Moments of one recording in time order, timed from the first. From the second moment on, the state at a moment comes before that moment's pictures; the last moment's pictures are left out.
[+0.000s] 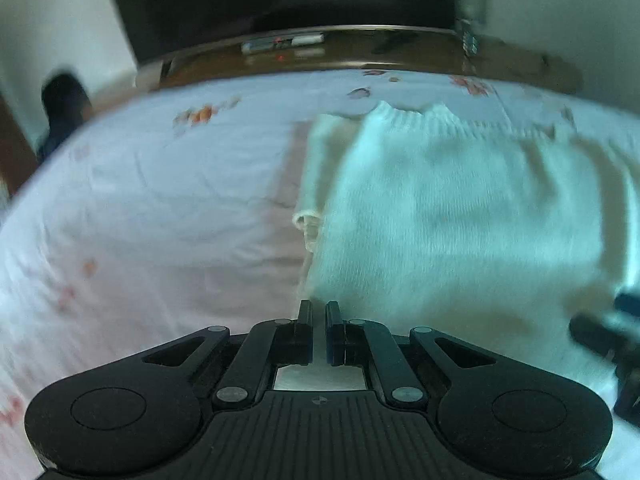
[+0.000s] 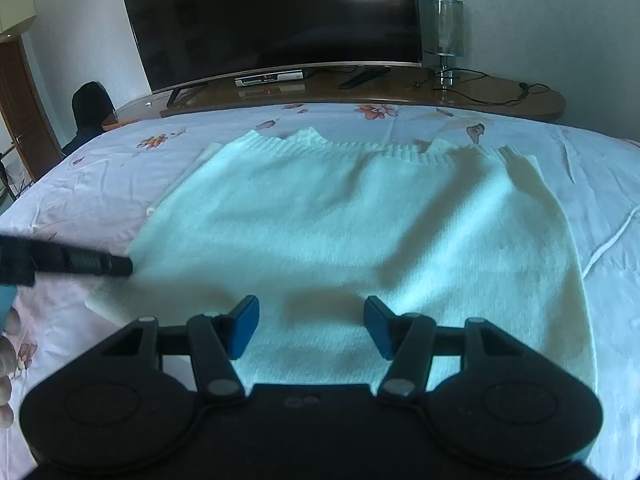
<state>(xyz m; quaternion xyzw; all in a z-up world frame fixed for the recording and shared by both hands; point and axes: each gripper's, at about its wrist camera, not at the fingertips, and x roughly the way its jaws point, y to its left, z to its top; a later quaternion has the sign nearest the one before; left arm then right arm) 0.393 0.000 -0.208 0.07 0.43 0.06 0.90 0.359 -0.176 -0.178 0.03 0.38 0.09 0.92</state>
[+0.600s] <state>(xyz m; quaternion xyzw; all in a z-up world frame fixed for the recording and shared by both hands) 0.390 0.000 -0.200 0.05 0.44 0.04 0.90 0.360 -0.180 -0.178 0.03 0.38 0.09 0.92</state>
